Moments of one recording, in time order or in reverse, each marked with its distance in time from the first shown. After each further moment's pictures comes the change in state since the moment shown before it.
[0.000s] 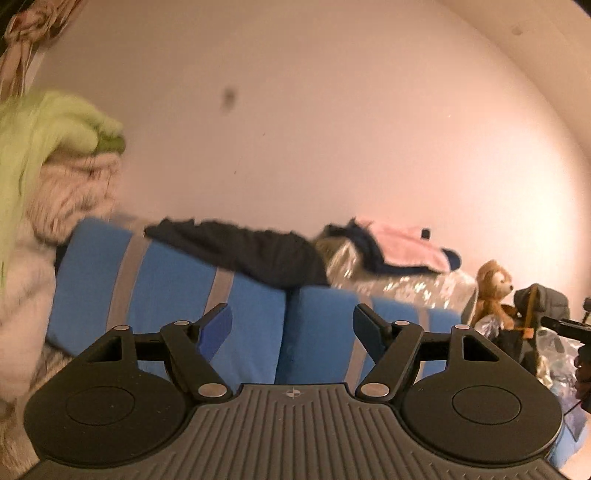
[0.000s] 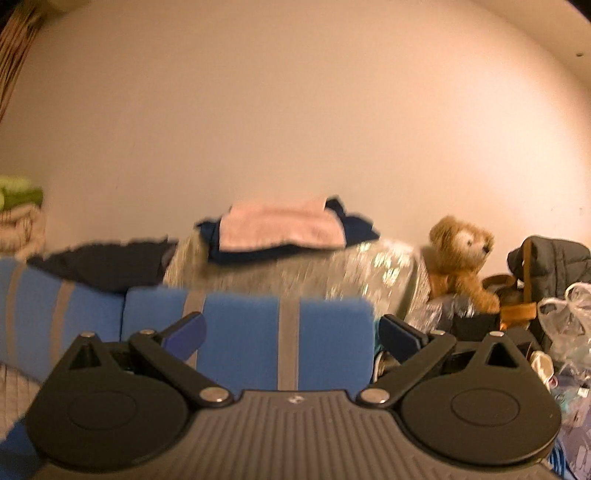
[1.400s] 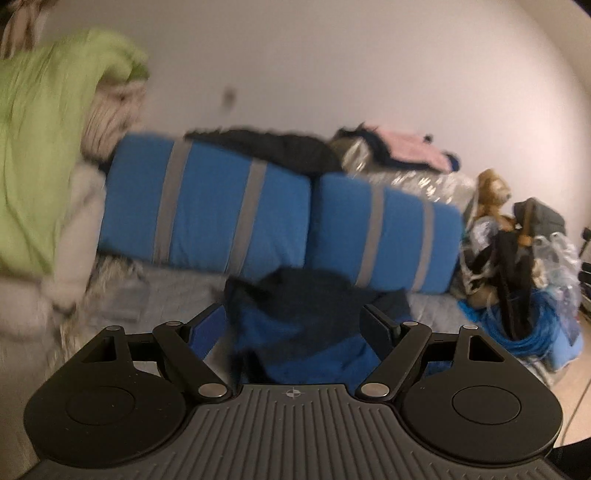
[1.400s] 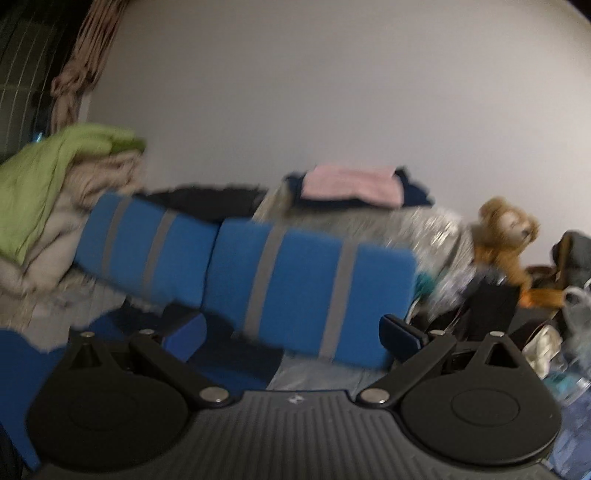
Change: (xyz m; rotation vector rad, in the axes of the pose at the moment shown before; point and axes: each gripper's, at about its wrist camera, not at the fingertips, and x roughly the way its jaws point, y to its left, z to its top) left arm -0.097 0.046 -0.109 0.028 0.304 0.040; right arm -0.156 -0.047 -0.073 -0.152 0.145 0.307
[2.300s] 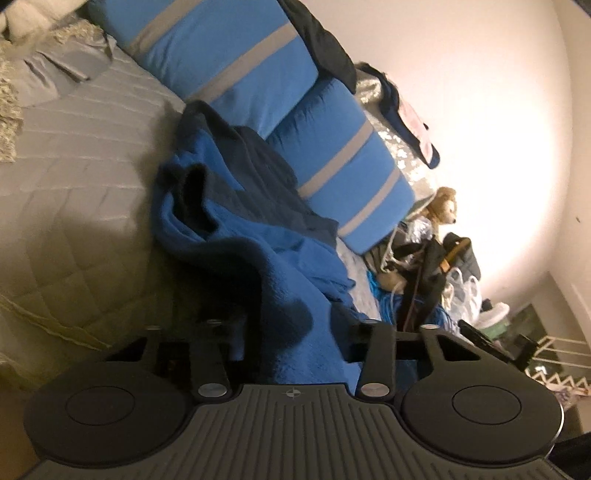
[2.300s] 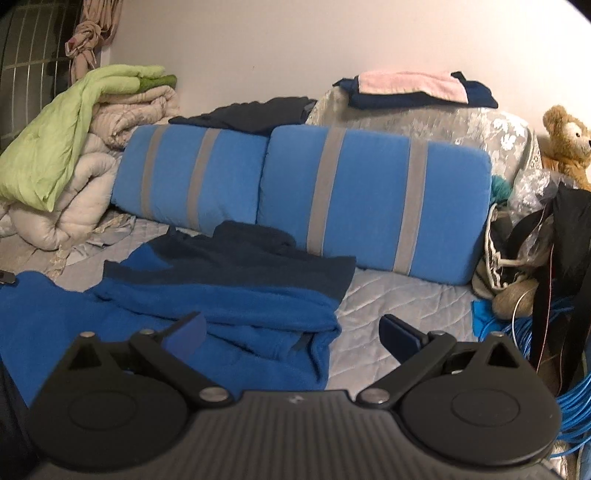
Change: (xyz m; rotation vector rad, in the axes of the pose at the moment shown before) left arm 0.065 0.068 -0.117 -0.507 0.246 -0.407; right arm 0.074 0.045 -0.082 0.073 0.214 0.163
